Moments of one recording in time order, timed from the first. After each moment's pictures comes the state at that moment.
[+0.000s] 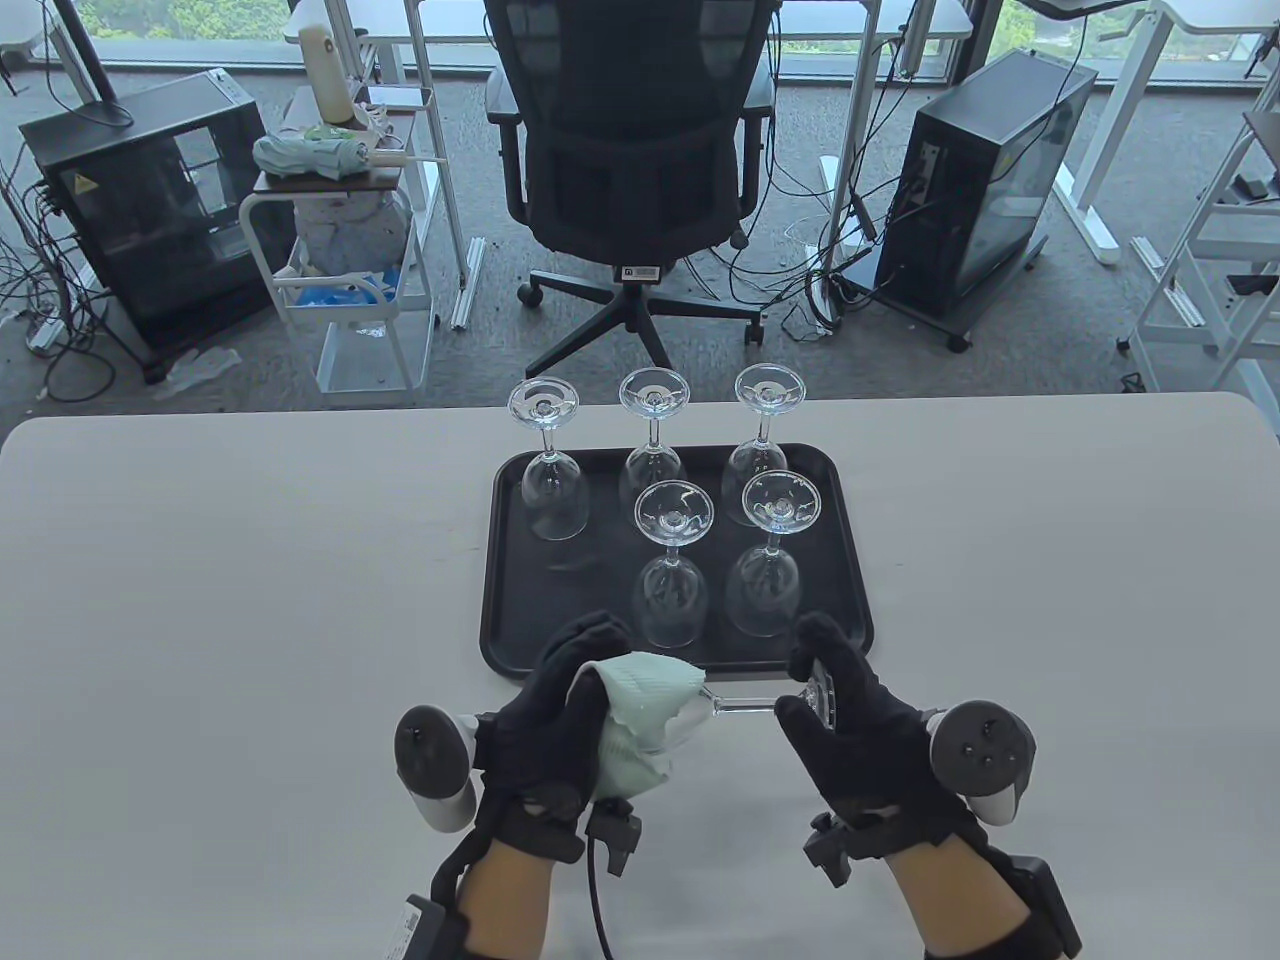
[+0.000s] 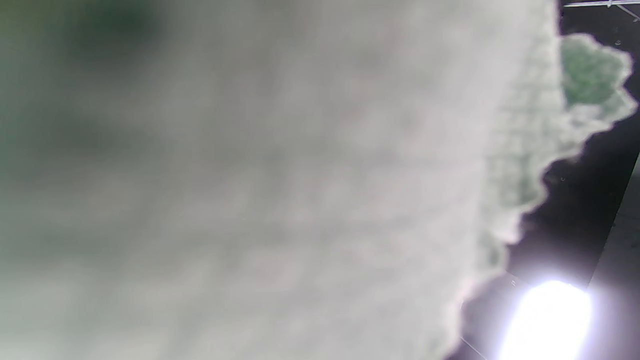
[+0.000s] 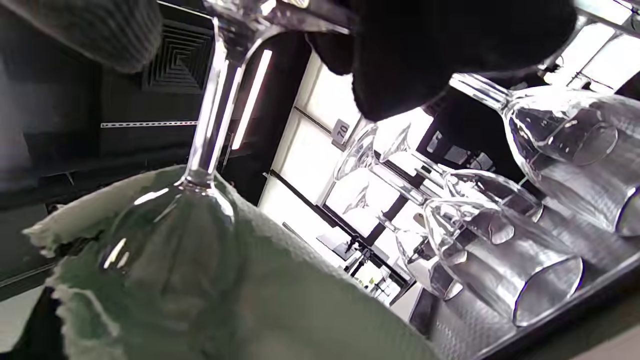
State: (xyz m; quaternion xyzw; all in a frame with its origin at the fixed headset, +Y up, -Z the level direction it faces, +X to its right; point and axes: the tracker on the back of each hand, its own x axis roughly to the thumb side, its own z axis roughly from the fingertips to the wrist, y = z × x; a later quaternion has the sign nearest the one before) left_hand -0.142 -0.705 -0.299 0.14 -0.24 0.67 0.68; right_hand 0.187 -0.696 -0.296 0.25 -0.15 0.82 0.49
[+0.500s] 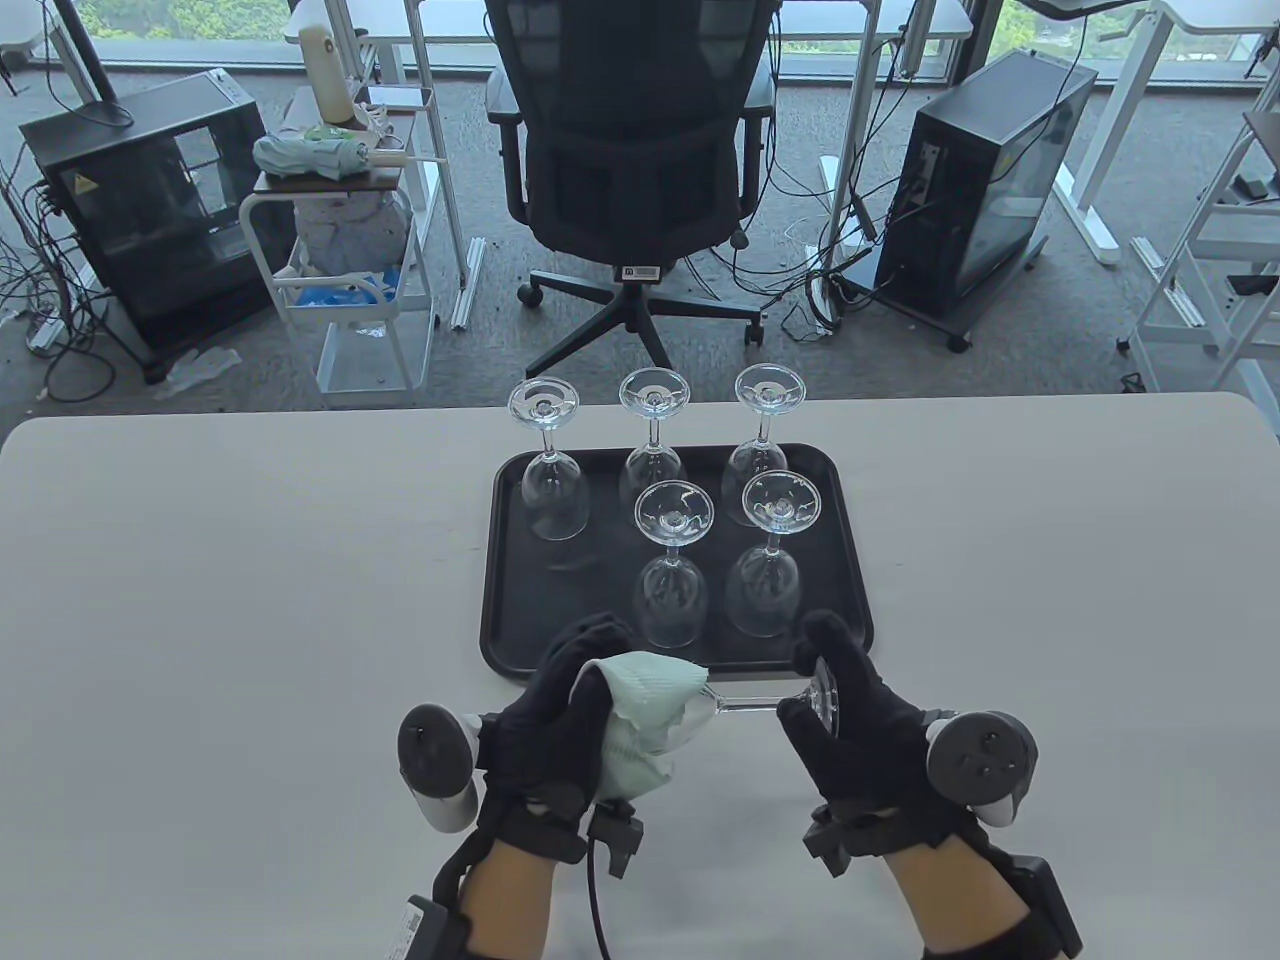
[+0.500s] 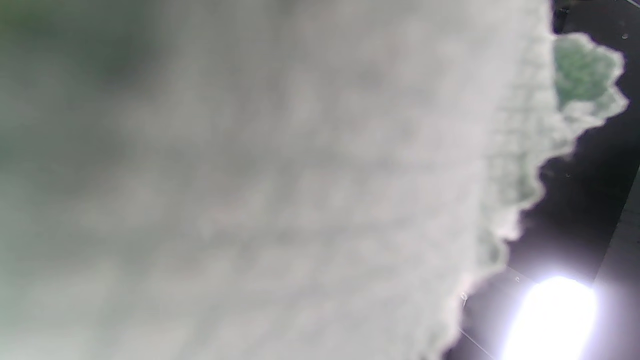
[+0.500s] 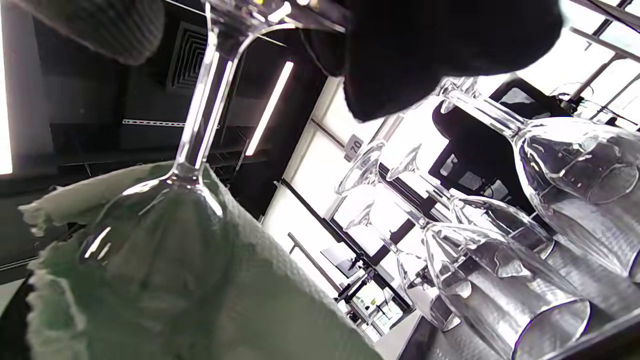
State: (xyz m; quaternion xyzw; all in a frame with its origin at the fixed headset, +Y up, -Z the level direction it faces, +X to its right) left_hand -0.140 -0.705 -0.298 0.14 -0.24 0.67 0.69; right_hand 0.189 -0.697 -0.296 0.26 -0.19 0.82 0.47
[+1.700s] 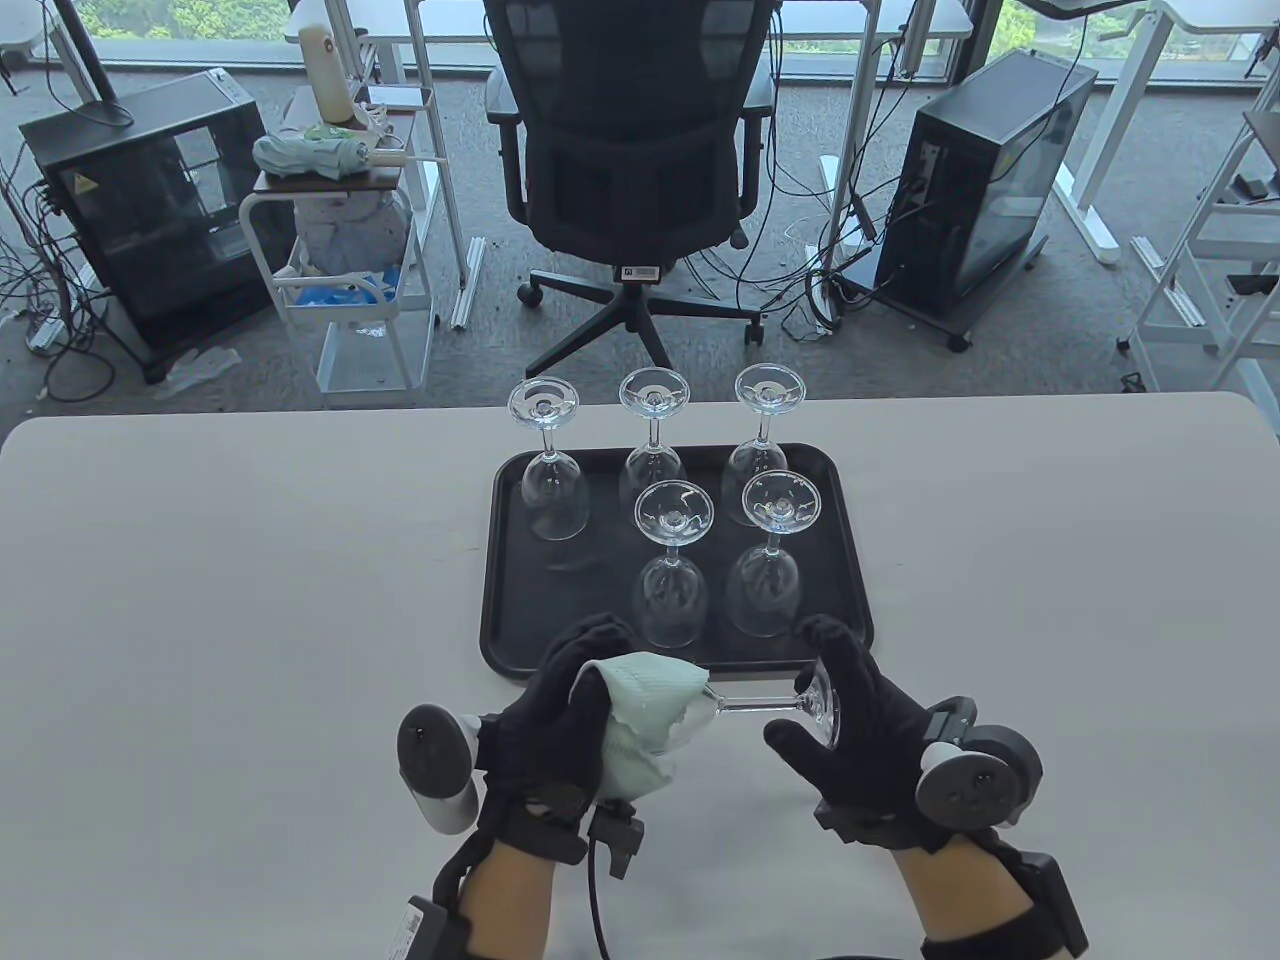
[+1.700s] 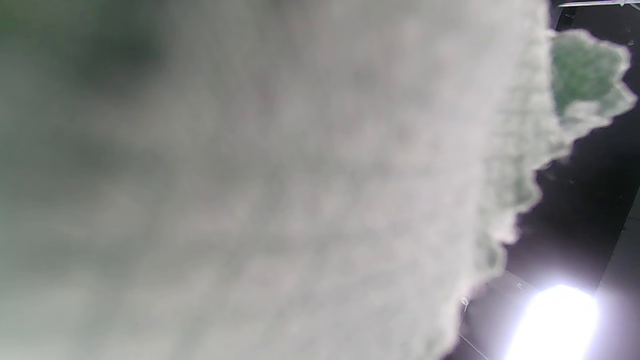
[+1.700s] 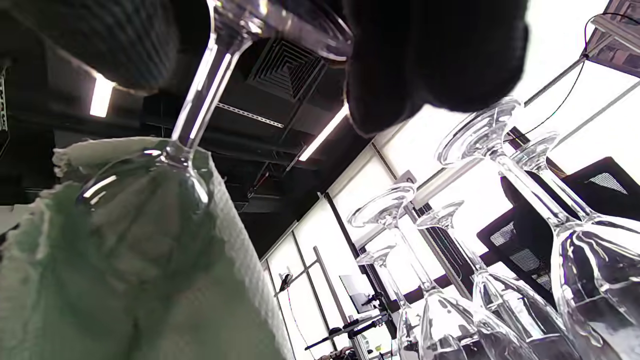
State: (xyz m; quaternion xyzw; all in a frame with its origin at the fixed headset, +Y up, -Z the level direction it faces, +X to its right) left_hand -0.139 -0.704 -0.297 0.14 -0.23 0.68 0.68; right_hand 0.190 -0.692 -0.291 0.33 -0.28 0.82 0.38
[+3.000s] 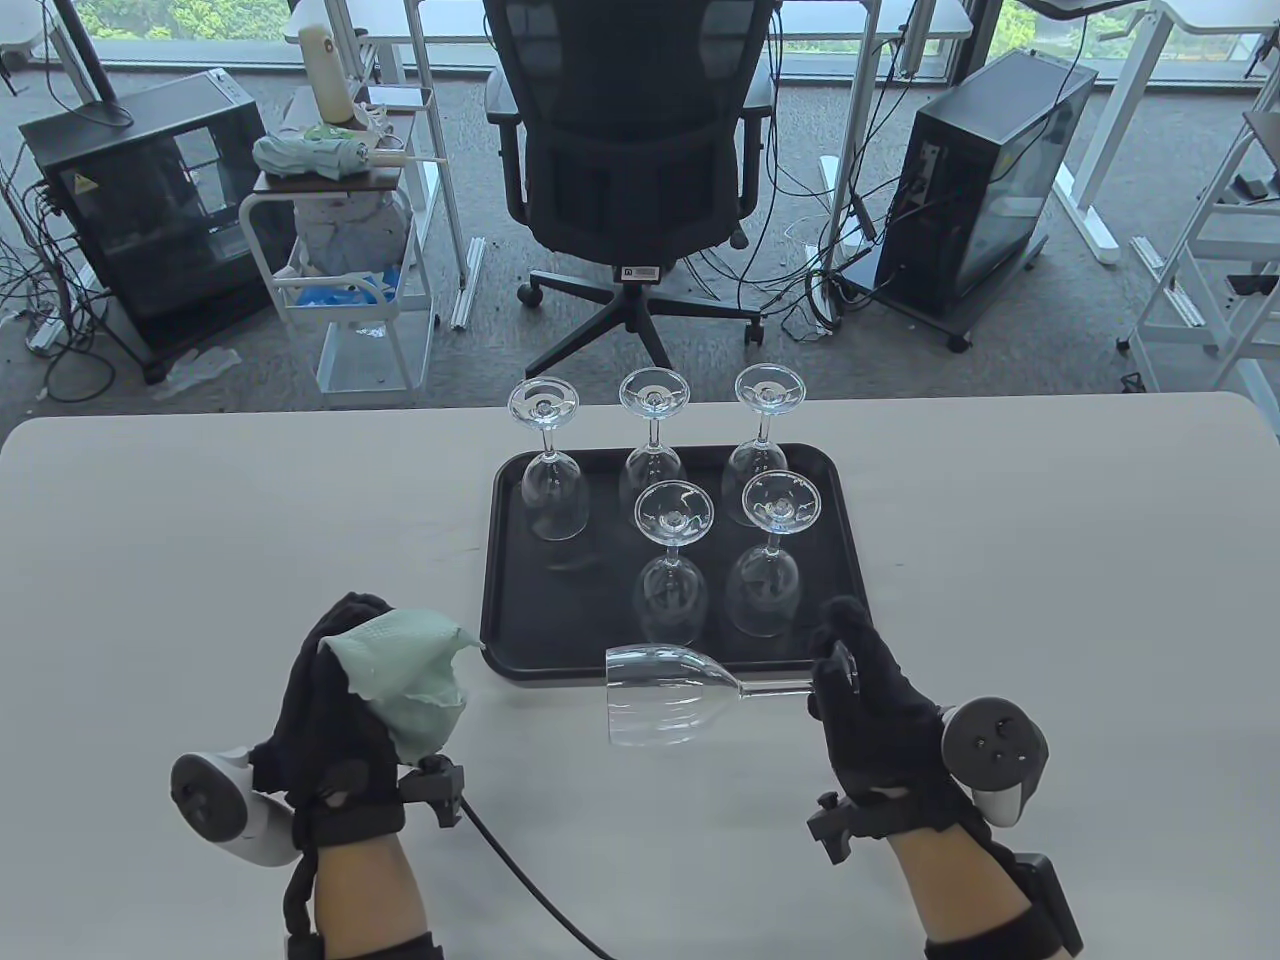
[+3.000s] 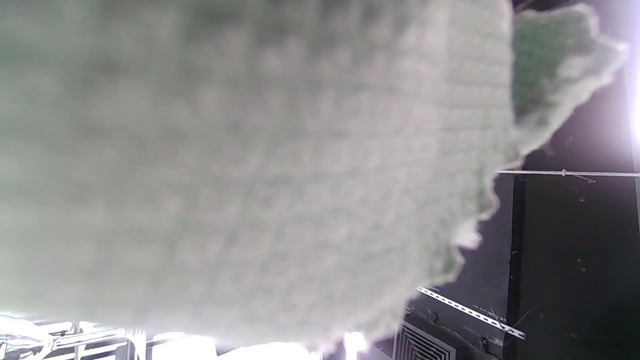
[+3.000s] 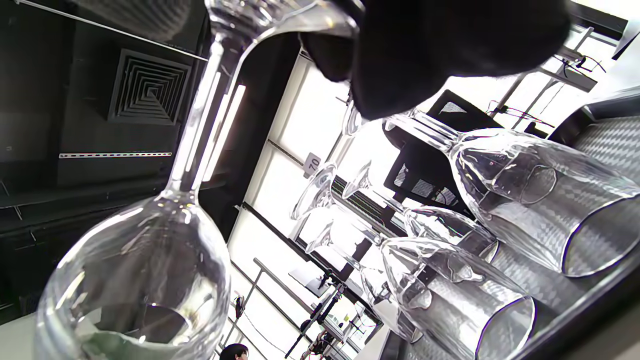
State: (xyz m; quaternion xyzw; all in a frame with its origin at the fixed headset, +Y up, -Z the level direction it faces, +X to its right) left_hand -0.291 -0.700 -0.281 0.29 -0.10 0.72 0.62; right_hand 0.203 -0.704 -0.304 0.18 -0.16 0.82 0.52
